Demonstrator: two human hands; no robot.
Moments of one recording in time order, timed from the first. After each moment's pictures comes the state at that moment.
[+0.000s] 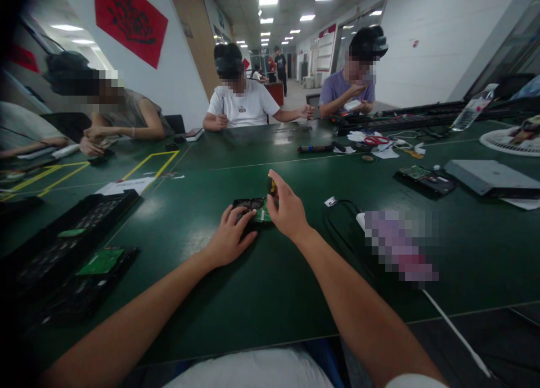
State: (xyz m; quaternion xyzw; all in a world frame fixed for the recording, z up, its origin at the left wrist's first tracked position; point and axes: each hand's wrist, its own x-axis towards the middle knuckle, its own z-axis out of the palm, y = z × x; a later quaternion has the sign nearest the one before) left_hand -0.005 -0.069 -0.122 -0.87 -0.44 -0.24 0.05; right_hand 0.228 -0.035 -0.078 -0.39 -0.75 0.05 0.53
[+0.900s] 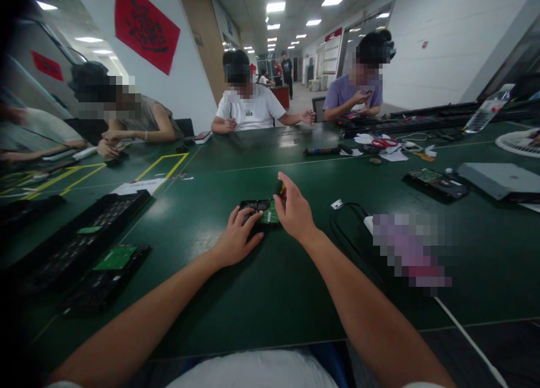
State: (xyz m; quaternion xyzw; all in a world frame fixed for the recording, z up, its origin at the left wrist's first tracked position) left_hand -0.004 -0.071 -0.118 -0.87 -0.44 -0.23 0.04; right_hand 0.229 -0.033 -0.081 -0.41 -0.74 0.05 0.53
